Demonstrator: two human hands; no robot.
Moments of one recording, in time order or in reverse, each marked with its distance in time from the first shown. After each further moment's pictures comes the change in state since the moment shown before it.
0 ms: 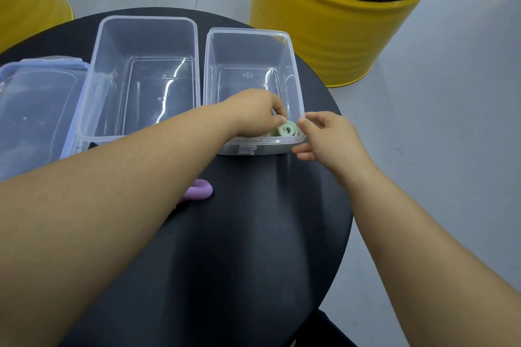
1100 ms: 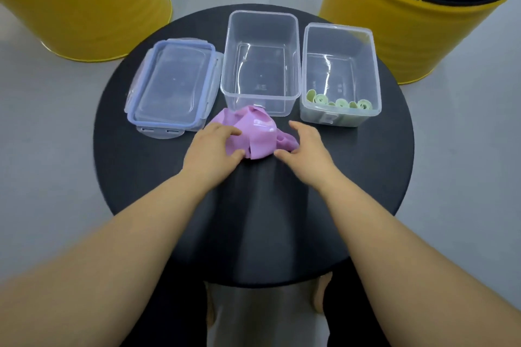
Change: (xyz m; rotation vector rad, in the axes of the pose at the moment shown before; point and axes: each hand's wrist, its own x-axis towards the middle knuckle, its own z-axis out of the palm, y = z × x) left_hand -0.235 -0.101 0.029 -0.165 0.373 -0.431; right_hand -0.112 -0.007 0.123 -0.351 -0.301 -0.259
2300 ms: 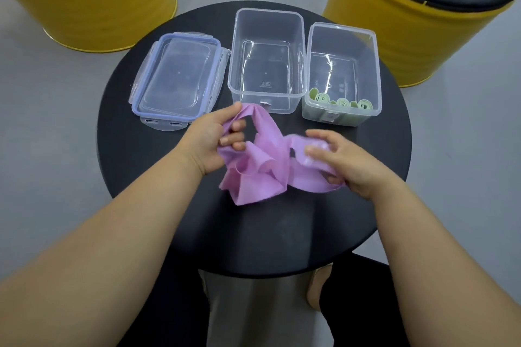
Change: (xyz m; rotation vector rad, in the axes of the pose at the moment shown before) left_hand -0.004 0.029 -0.031 -1.585 -0.342 -0.388; right_hand -0.038 0.006 -0.057 0.411 -0.304 0.176
